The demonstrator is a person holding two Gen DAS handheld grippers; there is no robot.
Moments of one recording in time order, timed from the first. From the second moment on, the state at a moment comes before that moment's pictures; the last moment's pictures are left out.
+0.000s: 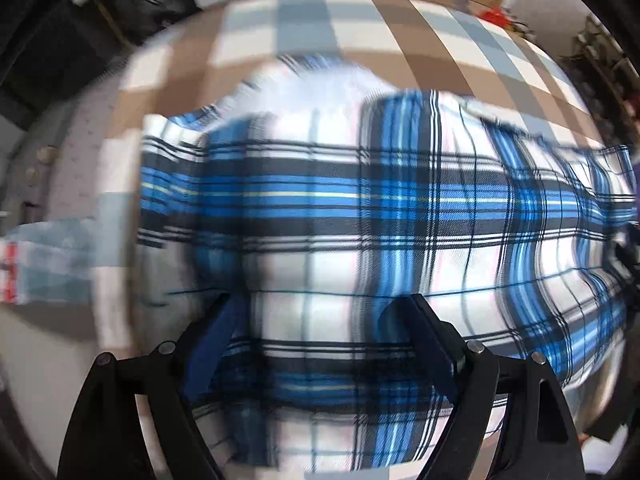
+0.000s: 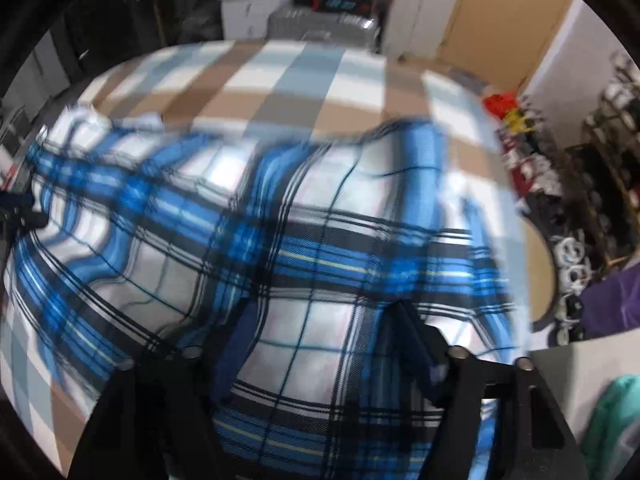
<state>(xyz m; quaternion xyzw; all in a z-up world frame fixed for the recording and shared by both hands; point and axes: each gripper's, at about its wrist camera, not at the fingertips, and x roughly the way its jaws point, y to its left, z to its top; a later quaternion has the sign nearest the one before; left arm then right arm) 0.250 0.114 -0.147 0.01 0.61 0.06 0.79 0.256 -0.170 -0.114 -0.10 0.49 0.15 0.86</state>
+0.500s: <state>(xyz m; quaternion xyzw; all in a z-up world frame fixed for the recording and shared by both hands) 0.234 0.087 -0.185 0.01 0.57 0.01 0.82 0.213 -0.090 -0.165 -0.17 0.47 0.18 0.84</state>
